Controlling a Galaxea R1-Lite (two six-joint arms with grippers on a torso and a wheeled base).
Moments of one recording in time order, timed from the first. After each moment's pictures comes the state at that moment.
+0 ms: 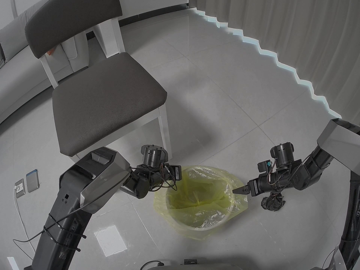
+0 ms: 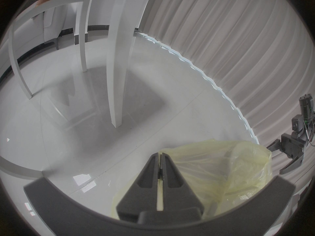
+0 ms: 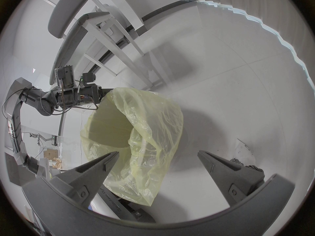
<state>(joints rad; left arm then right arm) -0.45 2.70 -1.60 -0.59 -0.12 -0.24 0.21 2.26 -0.93 -0.48 0.39 0.00</state>
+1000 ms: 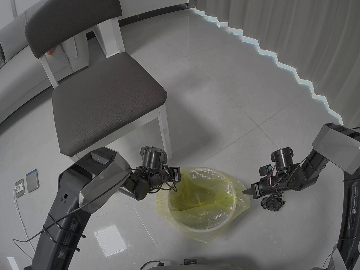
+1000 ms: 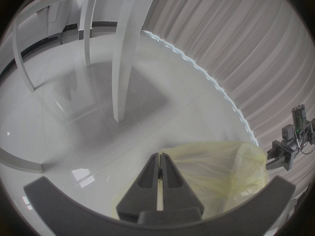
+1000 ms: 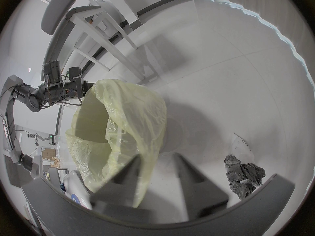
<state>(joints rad) -0.44 2.69 -1.56 -0.61 -0.11 -0.28 0.16 2.35 -0.97 -0.47 0.39 -0.05</state>
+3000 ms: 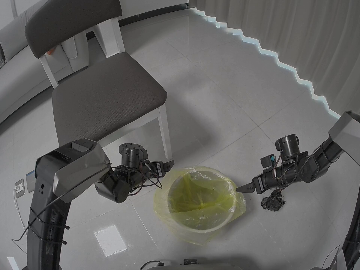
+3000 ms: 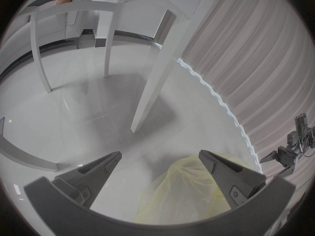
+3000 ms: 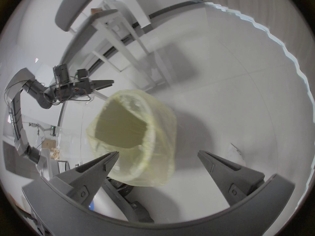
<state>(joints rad) -0.37 2.52 -1.24 -0.85 -0.10 -0.34 0.20 2.16 -0.94 -0.33 0.39 -0.10</state>
